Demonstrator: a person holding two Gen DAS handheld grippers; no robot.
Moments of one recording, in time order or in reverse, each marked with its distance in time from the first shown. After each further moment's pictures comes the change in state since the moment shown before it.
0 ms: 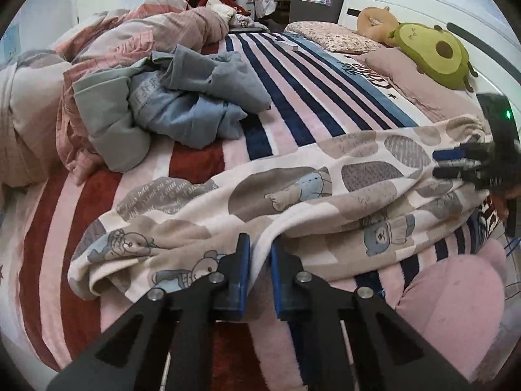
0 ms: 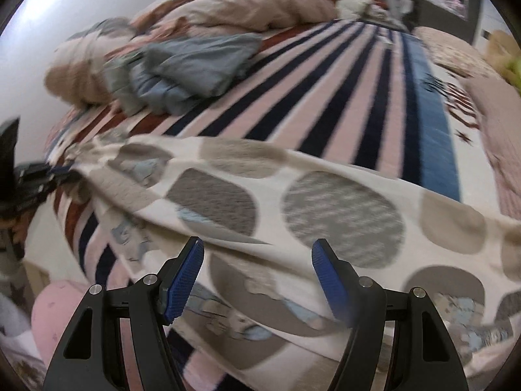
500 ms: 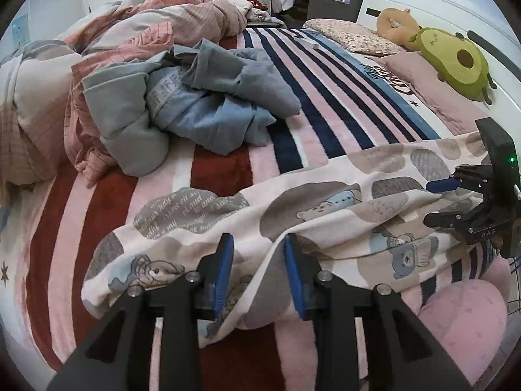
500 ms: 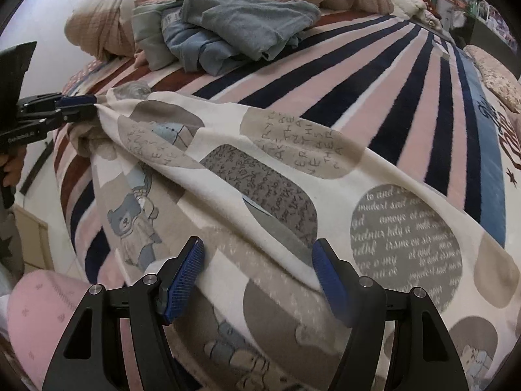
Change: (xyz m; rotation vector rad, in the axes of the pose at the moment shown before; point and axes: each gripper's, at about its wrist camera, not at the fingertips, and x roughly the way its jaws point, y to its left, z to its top) left arm 0.015 0.024 0.020 -0.044 0.027 0.051; right arm 0.059 0.031 0.015 -0.154 0.109 0.050
